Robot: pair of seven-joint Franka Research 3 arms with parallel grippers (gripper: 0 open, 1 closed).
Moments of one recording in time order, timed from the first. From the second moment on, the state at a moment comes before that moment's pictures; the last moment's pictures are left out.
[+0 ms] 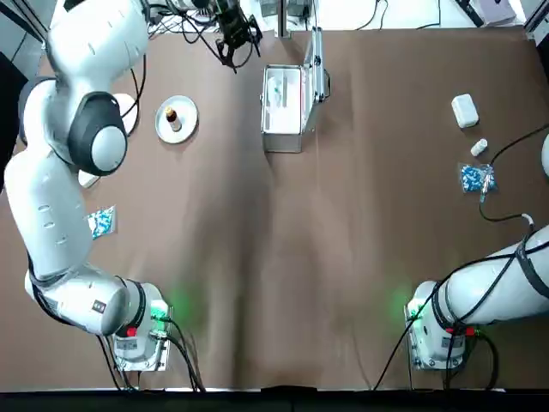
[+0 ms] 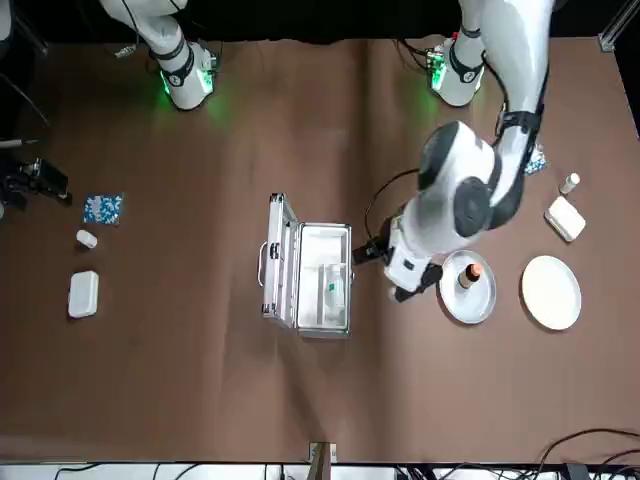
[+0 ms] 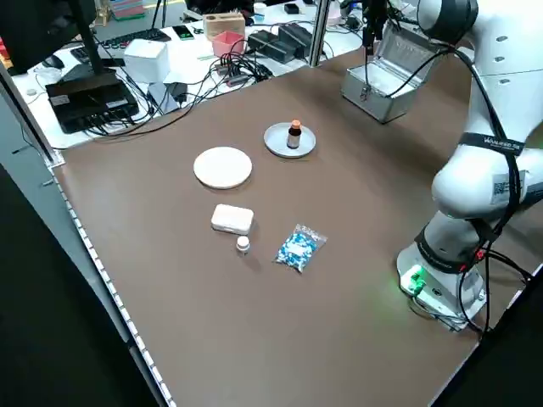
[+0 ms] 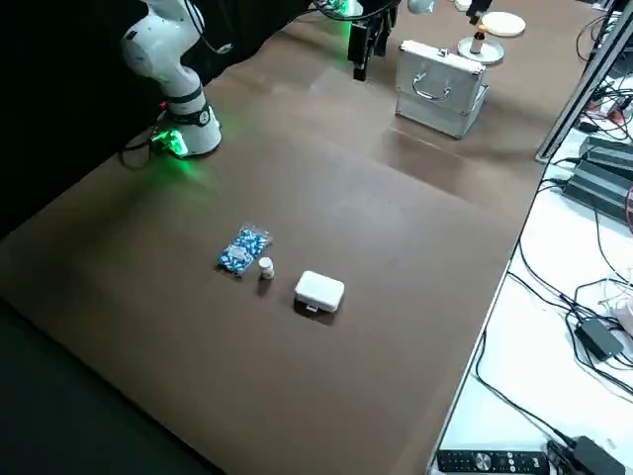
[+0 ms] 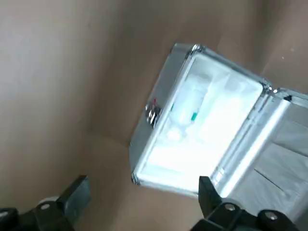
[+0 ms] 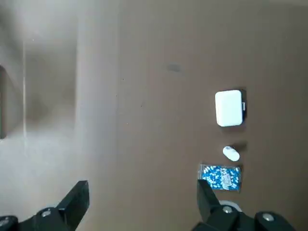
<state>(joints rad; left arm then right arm) -0.38 0.55 -0.18 -1.32 -0.19 1.89 -0.80 0.13 0.10 -0.18 -1.45 0.01 1.55 -0.11</state>
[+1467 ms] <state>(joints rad) -0.54 0.72 -0.17 -1.33 0.02 2.19 -0.76 0.13 0.10 -0.18 -1.45 0.01 1.55 -0.11</state>
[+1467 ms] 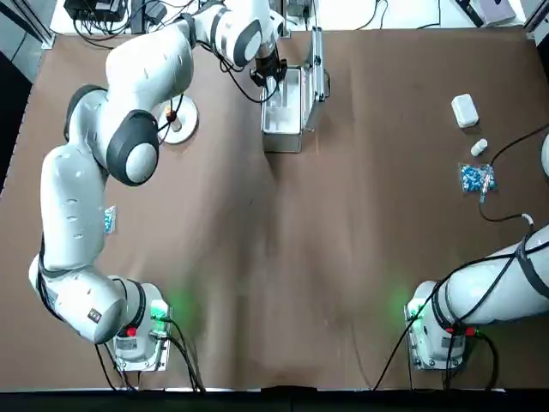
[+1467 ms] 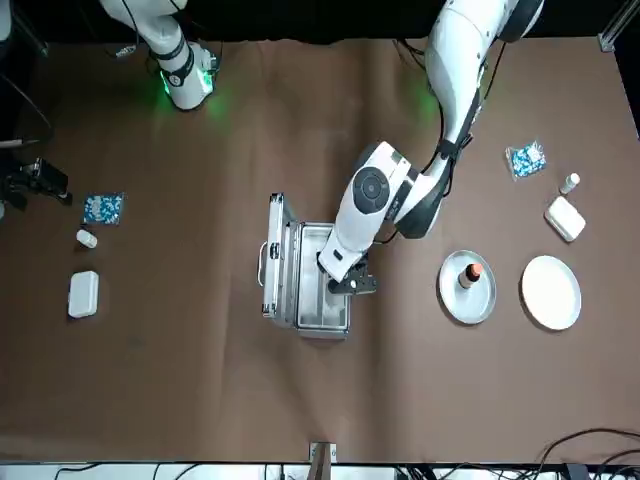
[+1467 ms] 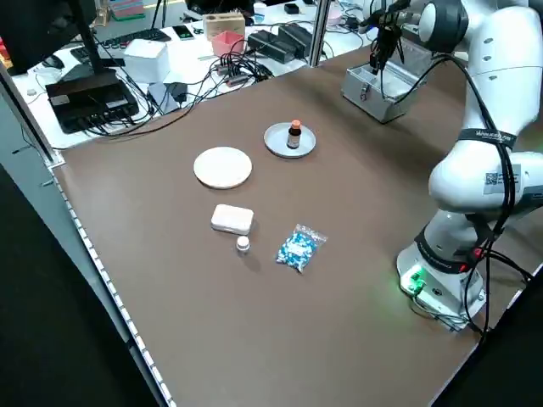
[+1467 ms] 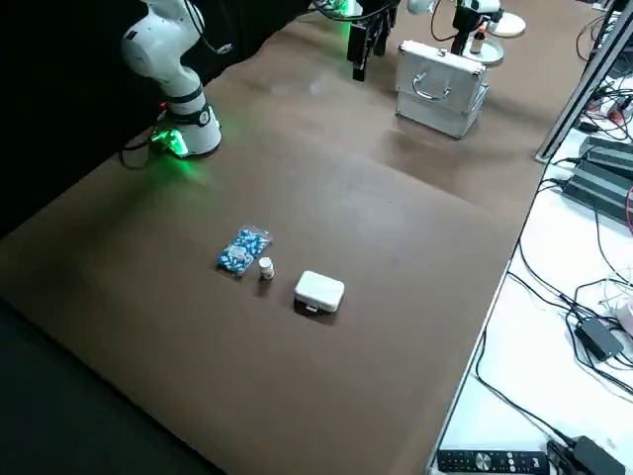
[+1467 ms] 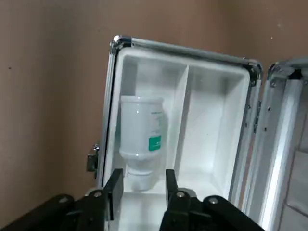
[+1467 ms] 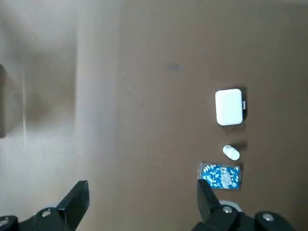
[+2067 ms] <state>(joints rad) -0.55 0.75 -0.17 -1.33 0.04 2.19 -0.76 0.13 0.10 -0.18 -1.46 0.01 1.53 -0.11</state>
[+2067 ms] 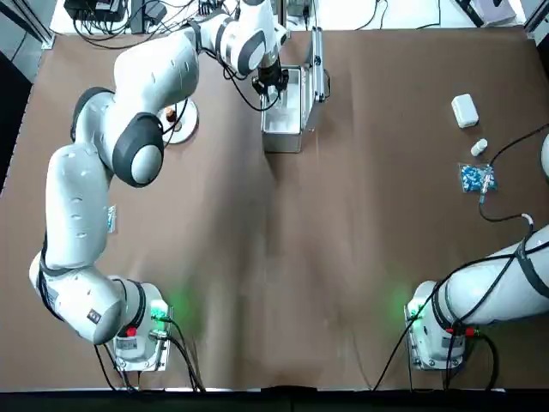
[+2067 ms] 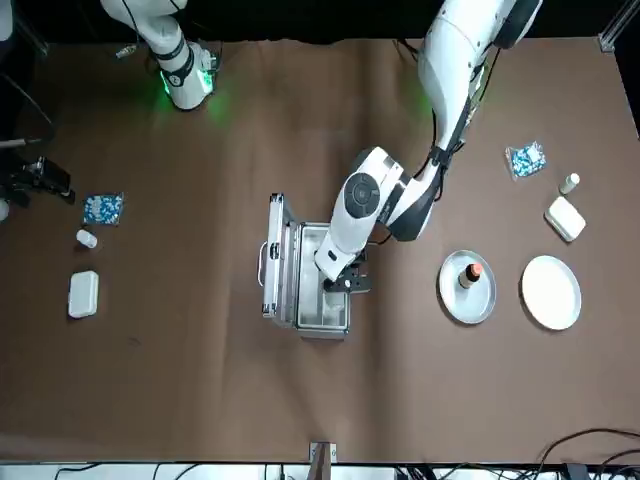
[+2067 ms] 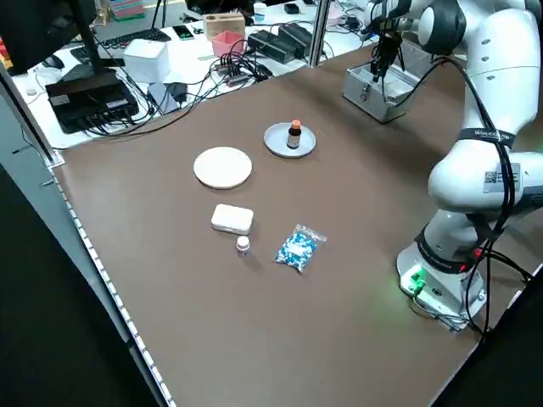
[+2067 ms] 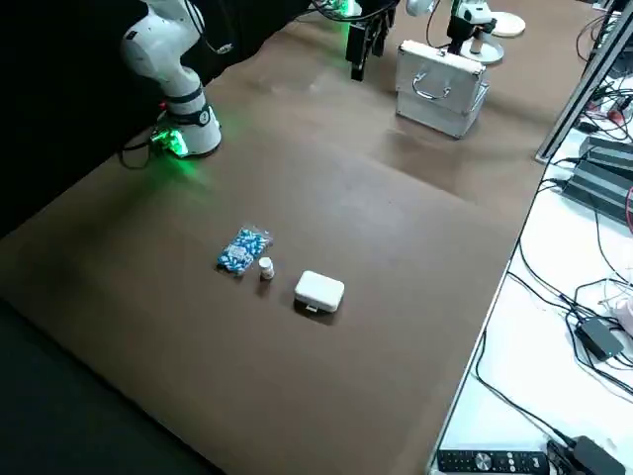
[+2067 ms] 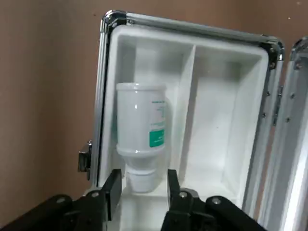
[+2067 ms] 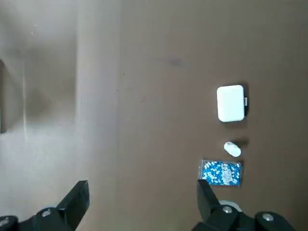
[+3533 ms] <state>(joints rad) -0.55 0.80 -0.17 -1.33 0.06 2.26 -0.76 0.16 0.10 -0.18 -1.46 0.01 1.52 -0.08</state>
